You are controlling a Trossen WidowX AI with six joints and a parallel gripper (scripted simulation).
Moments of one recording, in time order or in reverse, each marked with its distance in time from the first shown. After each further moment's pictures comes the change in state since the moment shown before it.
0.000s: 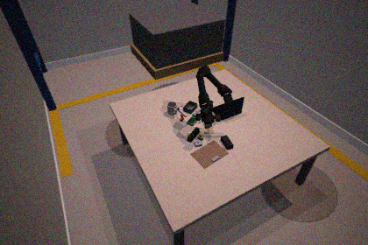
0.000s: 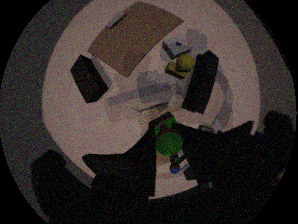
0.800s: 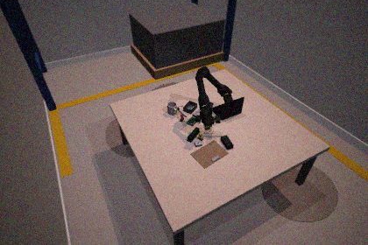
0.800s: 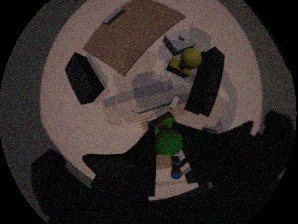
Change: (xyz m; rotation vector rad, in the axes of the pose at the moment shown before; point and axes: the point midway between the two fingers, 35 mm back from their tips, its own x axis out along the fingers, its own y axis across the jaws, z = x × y) arm 0.016 0.000 0.000 0.000 0.000 -0.001
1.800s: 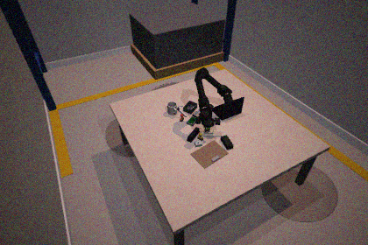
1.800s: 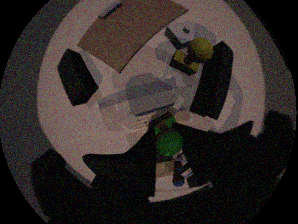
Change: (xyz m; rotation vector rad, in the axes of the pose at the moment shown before) arm 0.020 0.000 -0.002 0.001 0.002 -0.002
